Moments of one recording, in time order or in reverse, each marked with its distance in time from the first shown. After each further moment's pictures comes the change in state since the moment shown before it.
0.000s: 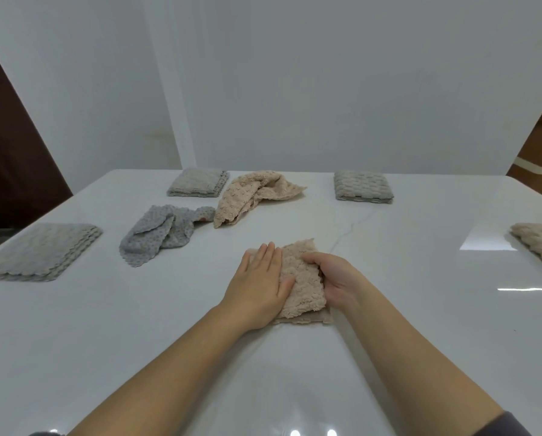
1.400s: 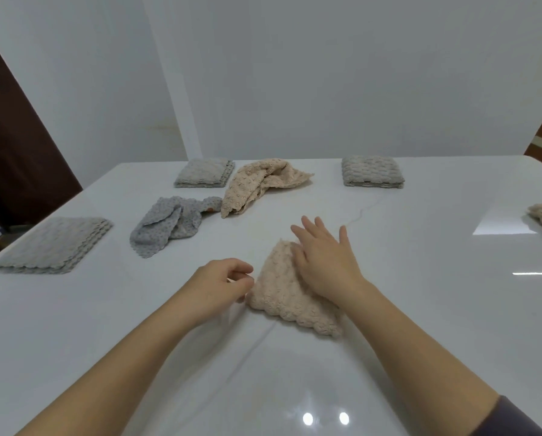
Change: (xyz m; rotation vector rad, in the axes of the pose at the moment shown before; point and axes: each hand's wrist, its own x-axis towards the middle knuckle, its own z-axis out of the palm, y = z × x) left_hand -0.059 -0.040 -0.046 -0.661 0.009 -0.288; right_hand -0.003 0.015 0.009 -1.782 0.271 -0.674
